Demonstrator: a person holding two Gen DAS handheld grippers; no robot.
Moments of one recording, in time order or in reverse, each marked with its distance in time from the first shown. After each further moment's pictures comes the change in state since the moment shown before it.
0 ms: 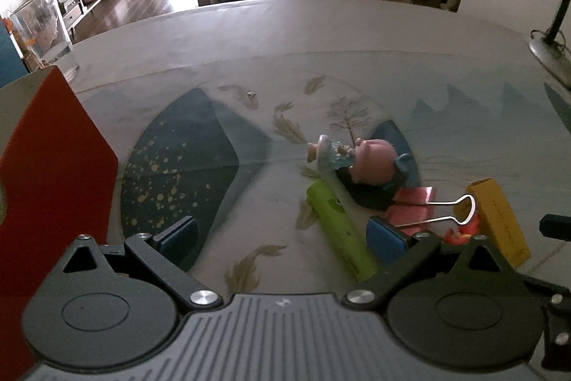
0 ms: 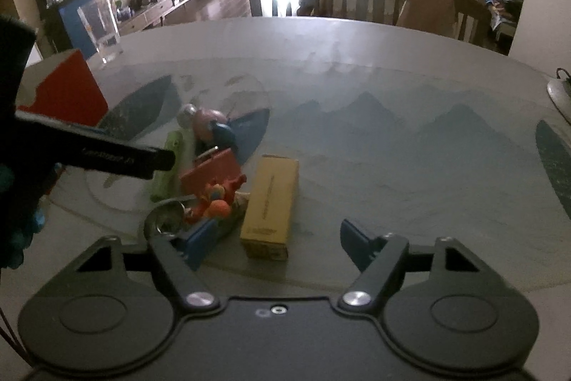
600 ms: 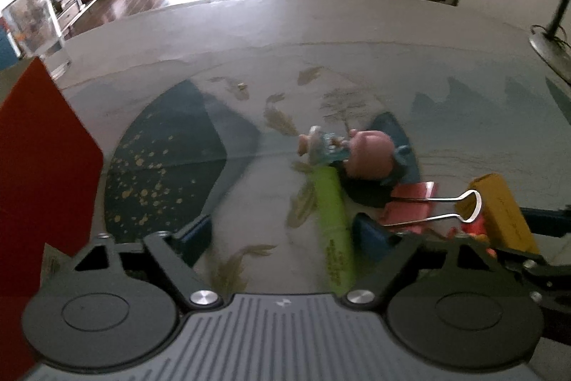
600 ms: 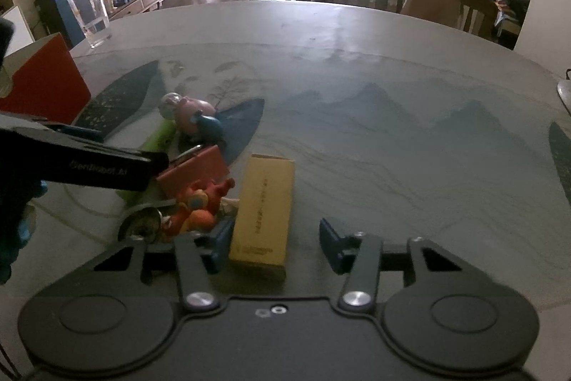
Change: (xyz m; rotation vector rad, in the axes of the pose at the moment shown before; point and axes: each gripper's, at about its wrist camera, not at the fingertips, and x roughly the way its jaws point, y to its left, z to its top) left arm 0.010 -0.007 -0.004 0.011 0.001 -0.019; right arm 0.025 -0.005 0.009 -0.012 0.033 -0.007
